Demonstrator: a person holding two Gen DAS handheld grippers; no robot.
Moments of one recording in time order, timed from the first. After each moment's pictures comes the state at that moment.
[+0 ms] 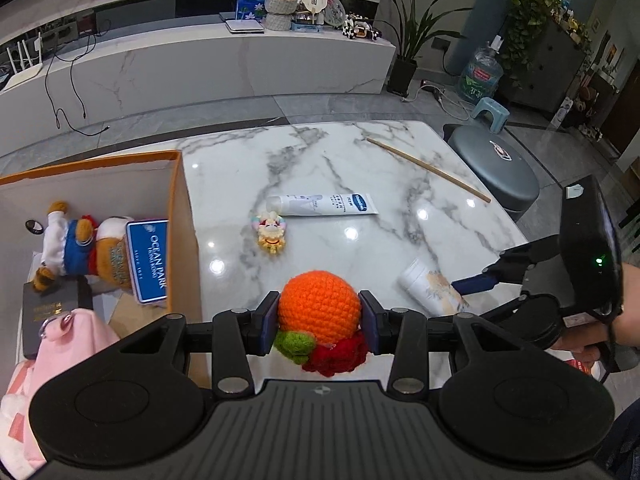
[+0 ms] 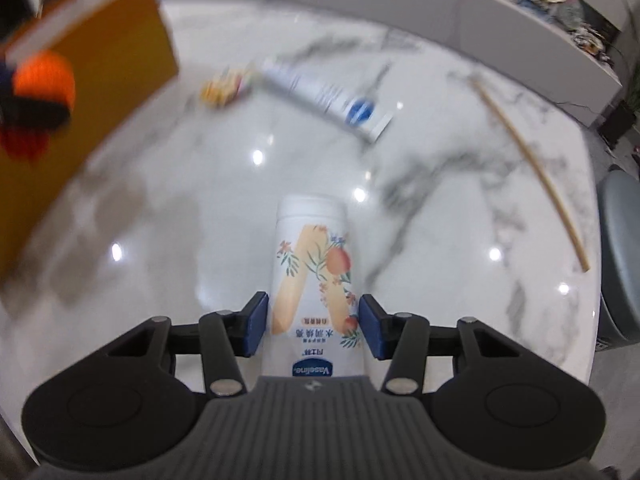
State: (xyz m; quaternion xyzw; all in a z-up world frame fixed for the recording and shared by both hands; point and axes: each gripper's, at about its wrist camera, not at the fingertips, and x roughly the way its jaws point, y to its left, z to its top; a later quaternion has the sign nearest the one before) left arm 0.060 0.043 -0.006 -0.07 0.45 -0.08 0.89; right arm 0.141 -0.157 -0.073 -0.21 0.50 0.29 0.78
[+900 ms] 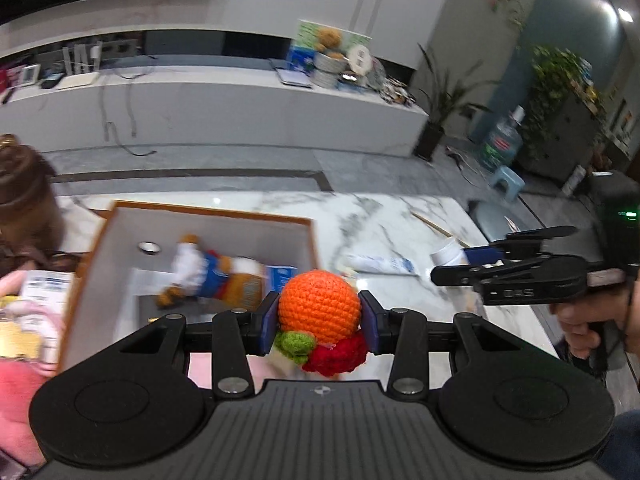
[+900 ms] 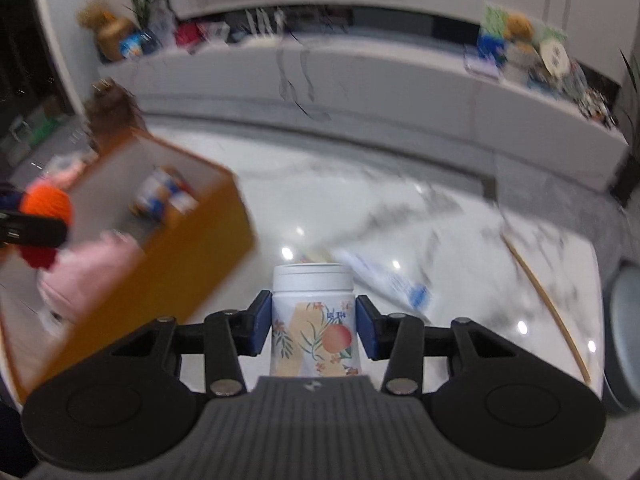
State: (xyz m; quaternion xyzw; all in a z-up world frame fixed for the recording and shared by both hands) left arm 0.009 0.150 0.060 -0.12 0.38 -0.03 0.92; right arm 0.135 -0.081 0.053 -0.12 0.38 0.36 0.84
